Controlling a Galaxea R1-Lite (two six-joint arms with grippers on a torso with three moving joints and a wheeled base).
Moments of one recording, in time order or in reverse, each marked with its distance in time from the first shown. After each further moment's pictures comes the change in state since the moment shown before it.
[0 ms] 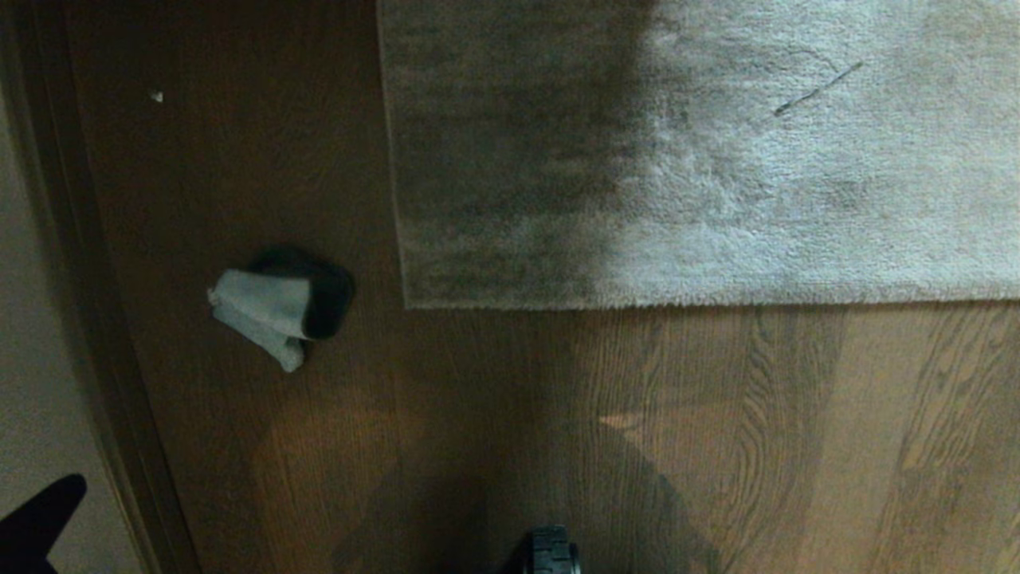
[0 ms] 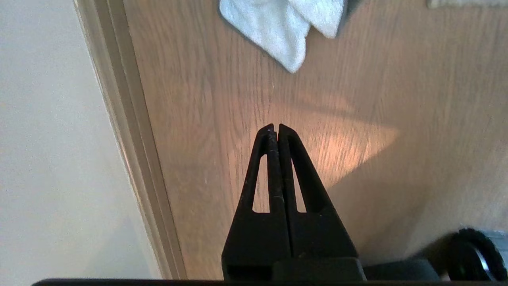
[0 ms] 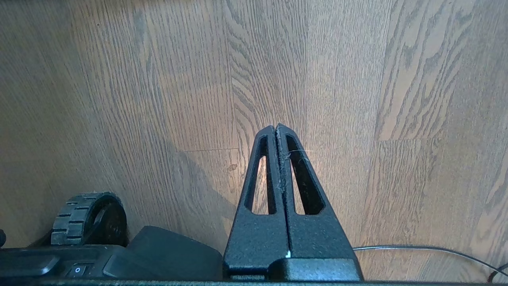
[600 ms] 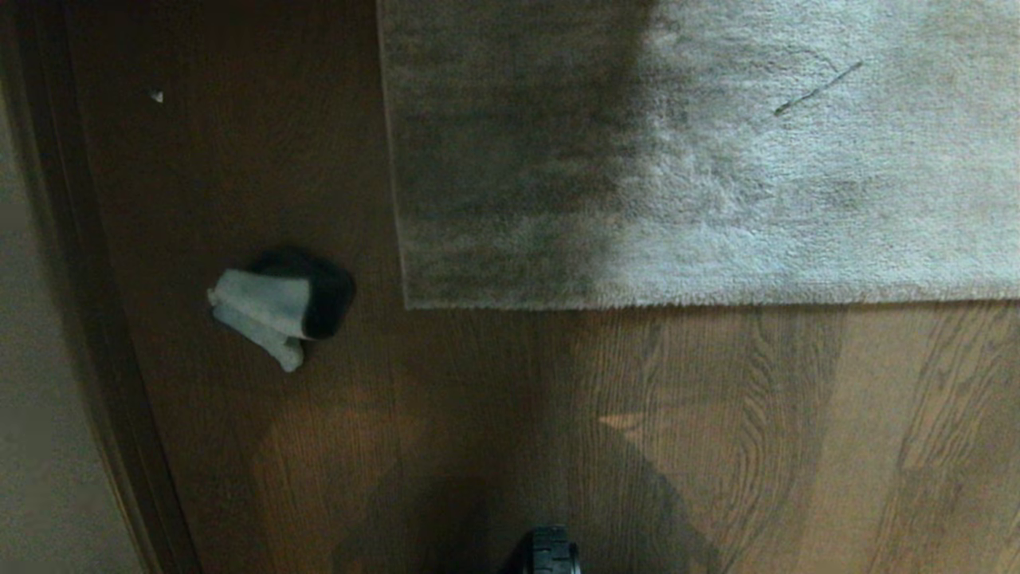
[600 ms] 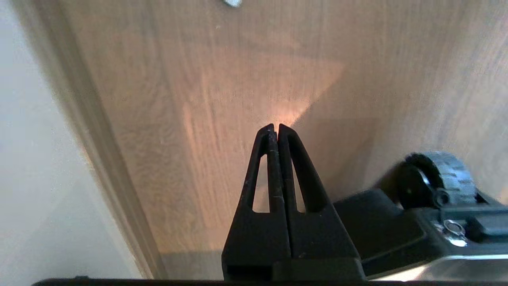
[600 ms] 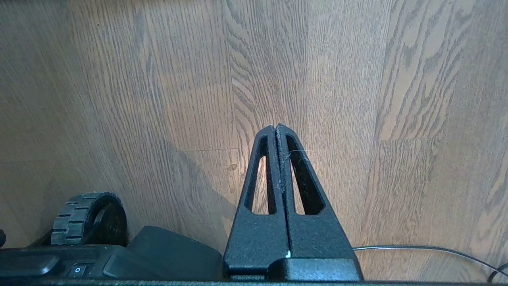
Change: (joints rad) left arm -0.201 -0.463 0.013 0.488 0.039 -0.022; right arm 0.000 0.000 0.000 0.000 0.000 0.000
